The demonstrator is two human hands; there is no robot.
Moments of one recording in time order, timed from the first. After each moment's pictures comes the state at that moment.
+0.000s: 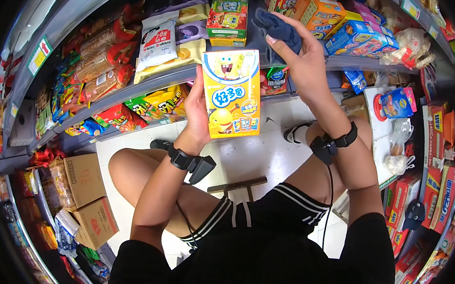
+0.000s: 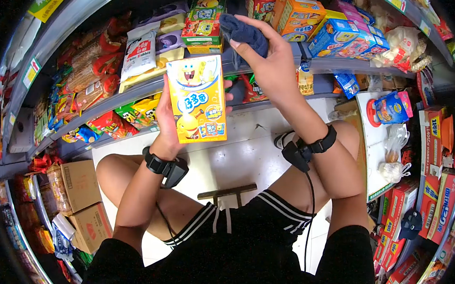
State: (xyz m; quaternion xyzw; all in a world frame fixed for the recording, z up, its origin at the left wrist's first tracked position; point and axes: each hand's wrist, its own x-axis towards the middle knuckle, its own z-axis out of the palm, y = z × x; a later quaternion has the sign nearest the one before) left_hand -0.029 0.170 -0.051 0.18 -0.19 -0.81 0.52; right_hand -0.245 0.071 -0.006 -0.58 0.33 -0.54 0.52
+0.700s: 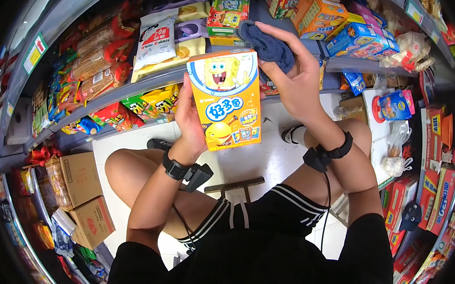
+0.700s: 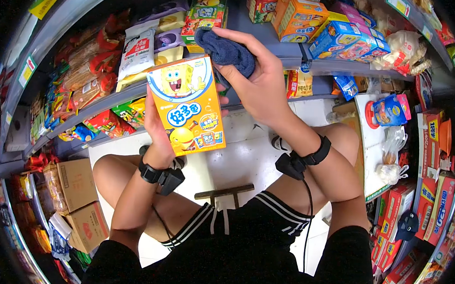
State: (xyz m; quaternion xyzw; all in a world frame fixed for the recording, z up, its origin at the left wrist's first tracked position) left_hand -0.029 0.192 -0.040 0.20 -0.20 -0.77 0.57; right_hand -0.230 0.107 0.001 -0.63 0.26 -0.52 0.51
